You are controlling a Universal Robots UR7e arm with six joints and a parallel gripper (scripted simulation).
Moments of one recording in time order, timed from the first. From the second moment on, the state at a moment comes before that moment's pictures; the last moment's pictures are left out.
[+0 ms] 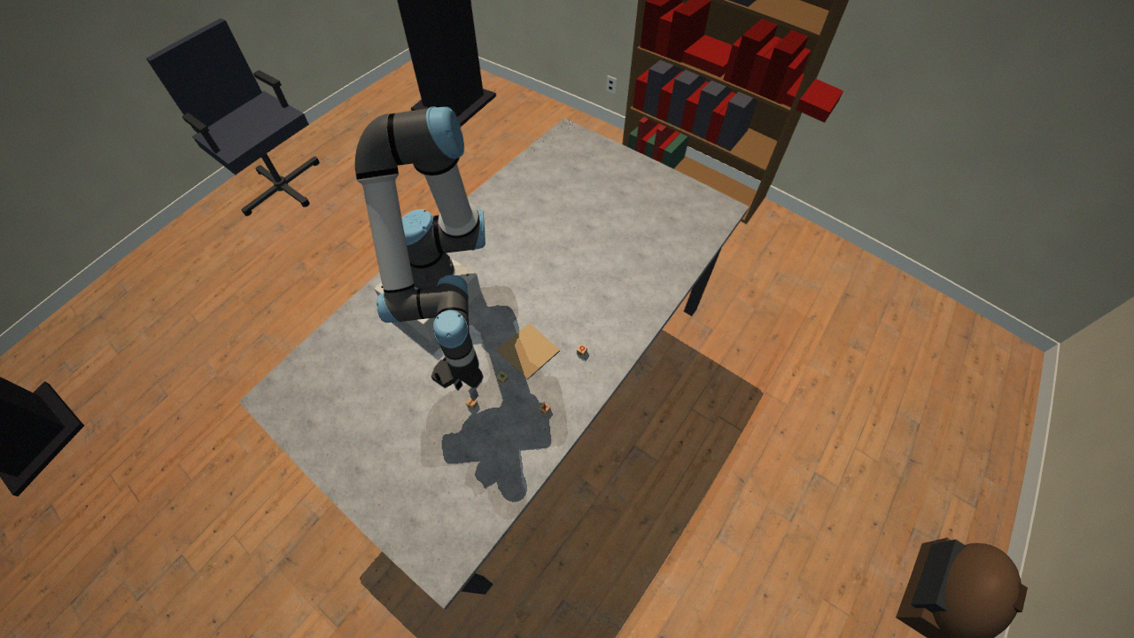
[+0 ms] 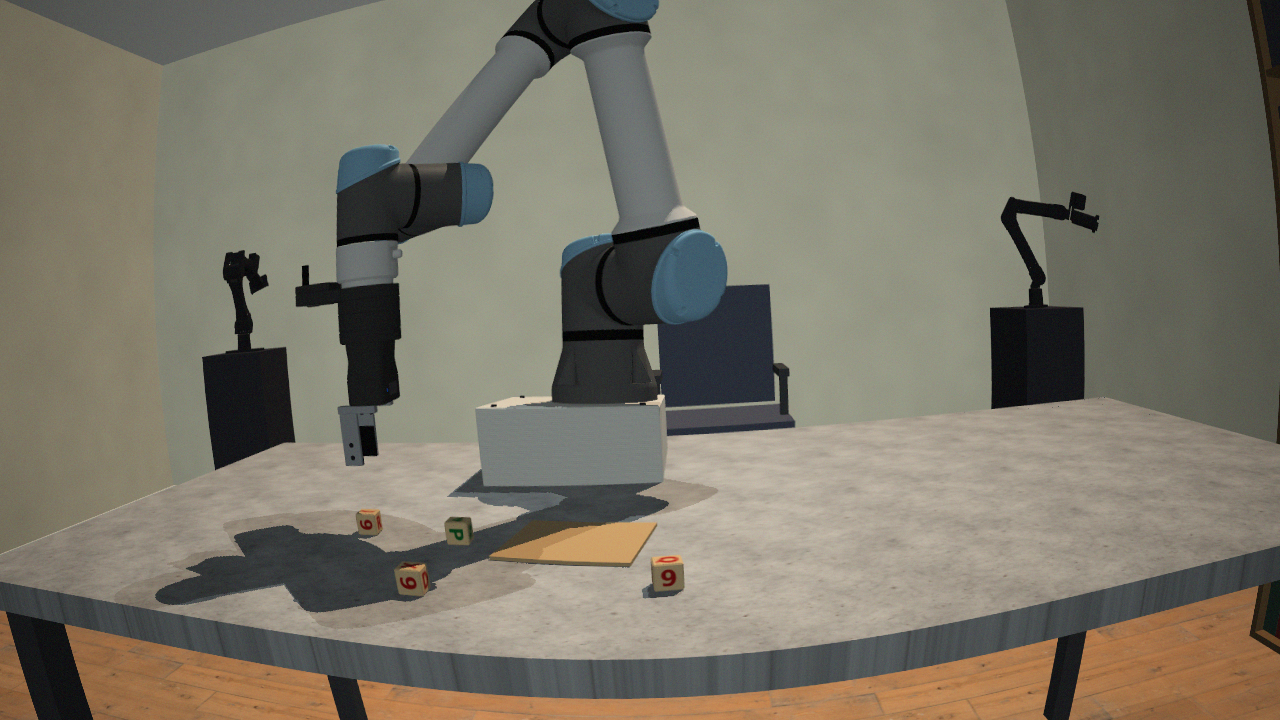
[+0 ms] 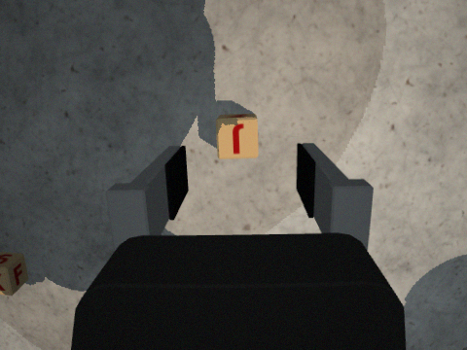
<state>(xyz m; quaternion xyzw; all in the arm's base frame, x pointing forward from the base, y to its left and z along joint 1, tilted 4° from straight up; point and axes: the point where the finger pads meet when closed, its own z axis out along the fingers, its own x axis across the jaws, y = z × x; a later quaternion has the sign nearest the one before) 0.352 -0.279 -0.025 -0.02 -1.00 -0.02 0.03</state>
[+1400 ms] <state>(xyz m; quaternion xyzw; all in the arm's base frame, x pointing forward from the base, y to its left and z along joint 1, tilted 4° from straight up) 0.353 -0.281 -0.025 -0.02 -1.00 -0.02 0.03</state>
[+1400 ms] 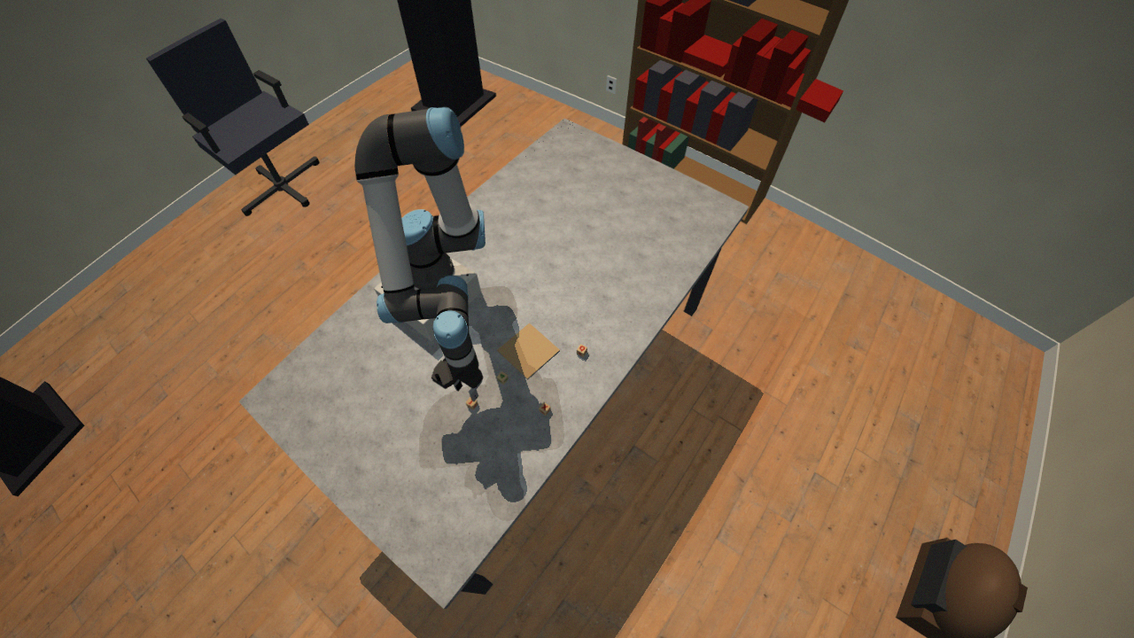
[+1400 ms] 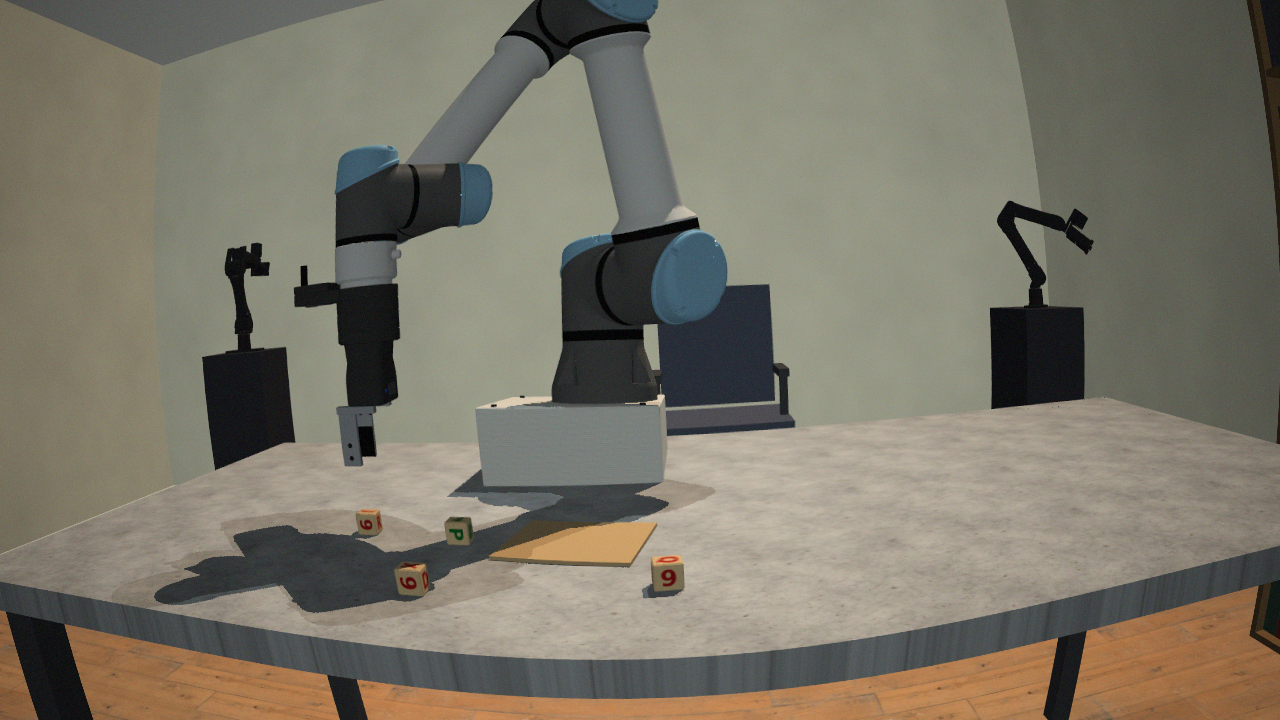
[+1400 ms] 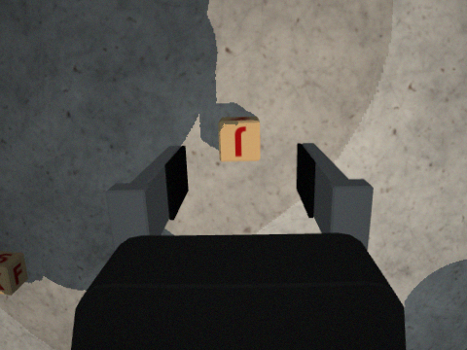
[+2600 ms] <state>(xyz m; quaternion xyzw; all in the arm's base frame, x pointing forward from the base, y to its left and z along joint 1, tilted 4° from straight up) 0.351 -0.279 -0.066 -0.02 -1.00 -0.02 0.03</state>
